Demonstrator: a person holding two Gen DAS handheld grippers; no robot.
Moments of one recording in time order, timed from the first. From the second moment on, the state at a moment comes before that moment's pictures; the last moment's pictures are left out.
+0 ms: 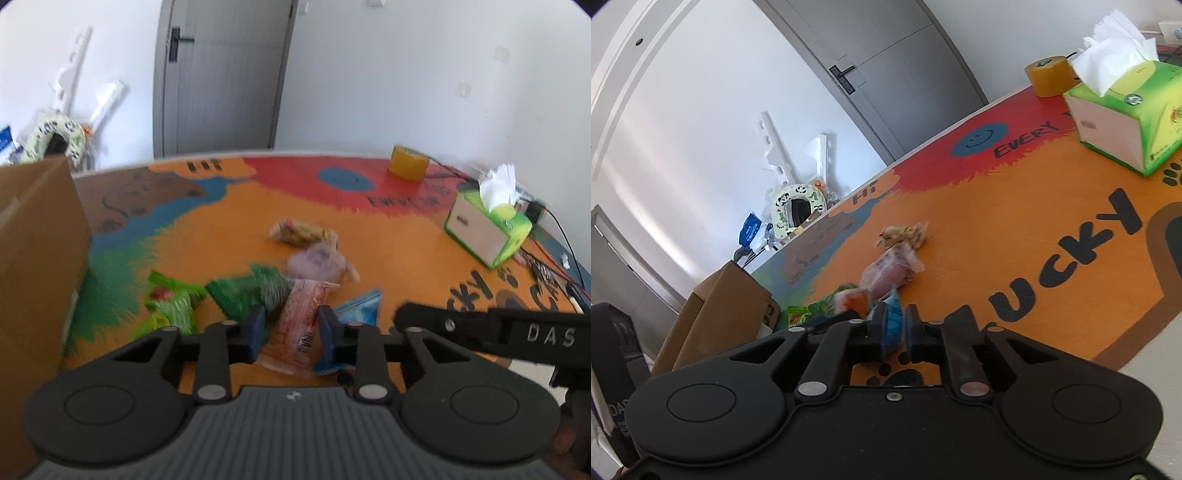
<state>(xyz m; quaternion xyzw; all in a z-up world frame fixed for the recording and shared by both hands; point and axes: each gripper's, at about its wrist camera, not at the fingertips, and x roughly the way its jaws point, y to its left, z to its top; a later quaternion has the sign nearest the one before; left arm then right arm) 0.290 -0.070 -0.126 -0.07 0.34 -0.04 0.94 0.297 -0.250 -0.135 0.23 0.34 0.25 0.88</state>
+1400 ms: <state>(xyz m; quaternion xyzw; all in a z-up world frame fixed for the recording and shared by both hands) 0.228 -0.050 -0.093 -0.10 0.31 -0.05 0.94 0.259 -0.231 -0.114 0.23 0.33 0.25 0.88</state>
